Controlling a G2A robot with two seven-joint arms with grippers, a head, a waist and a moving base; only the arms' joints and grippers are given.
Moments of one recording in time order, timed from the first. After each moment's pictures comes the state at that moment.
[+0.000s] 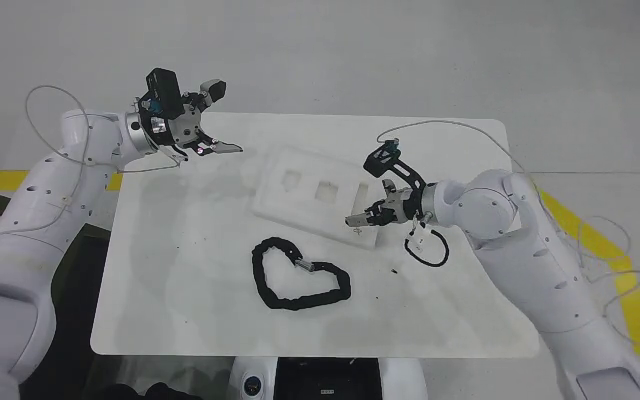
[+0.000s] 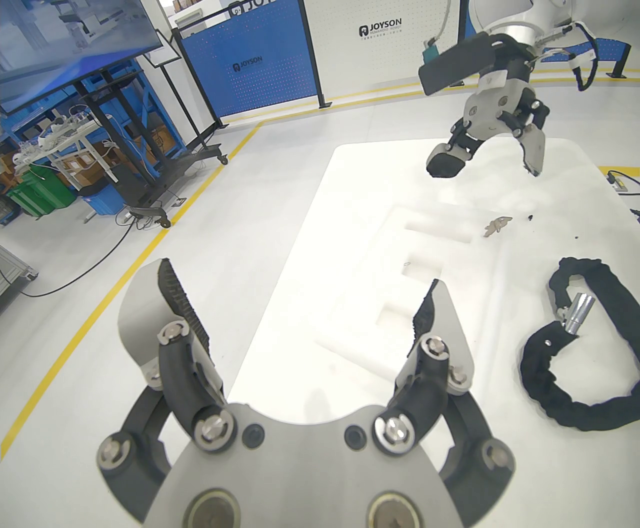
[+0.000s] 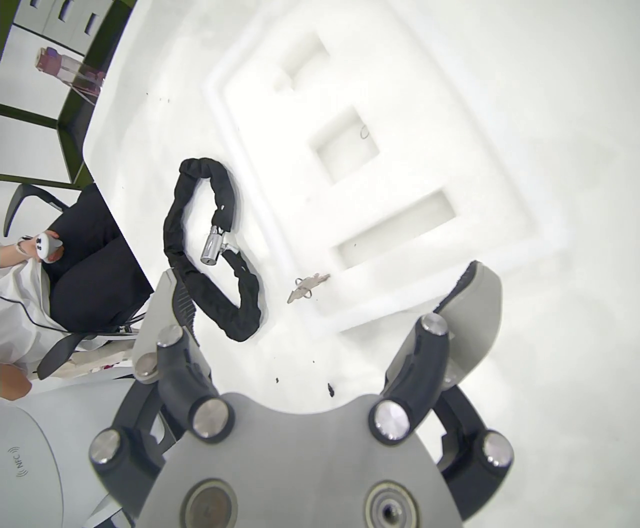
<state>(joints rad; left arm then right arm) 0.34 -0.85 -0.63 -0.87 1.45 -0.97 0.85 -0.82 -1.06 0.99 -1.68 -0.43 -0.18 1.17</state>
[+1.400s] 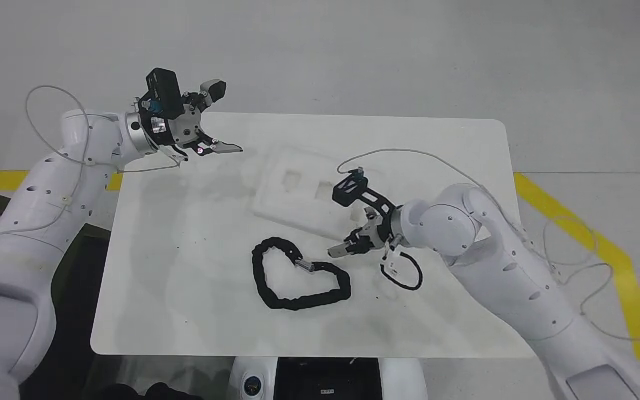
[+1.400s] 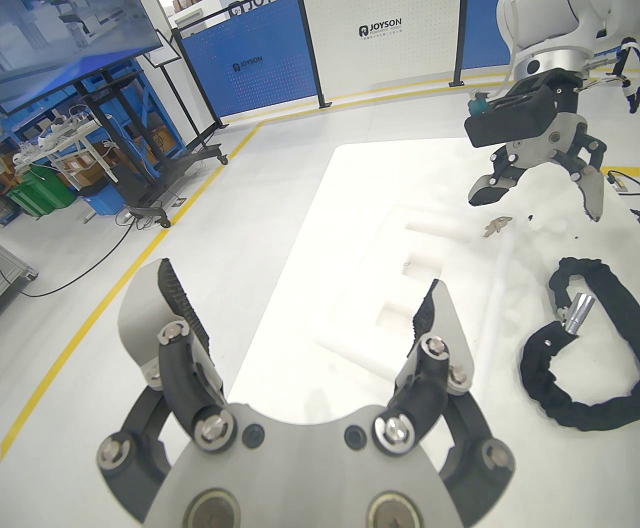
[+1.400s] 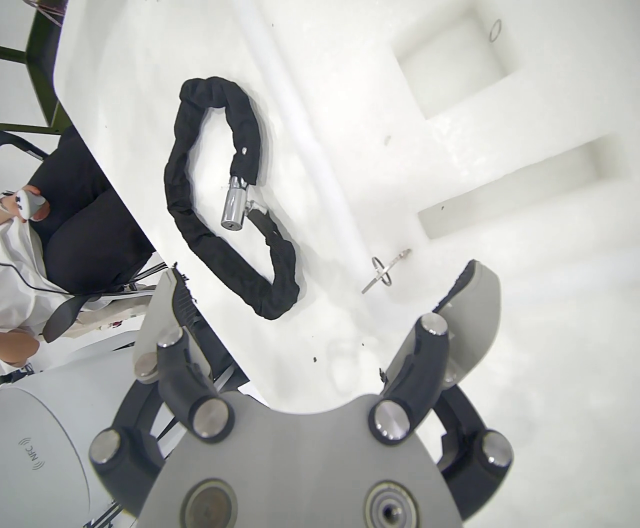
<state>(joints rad) 0.34 -0.85 -0.63 -0.87 1.45 -0.97 0.85 -0.80 -1.08 0.85 -1.76 -0.50 0.00 1.28</state>
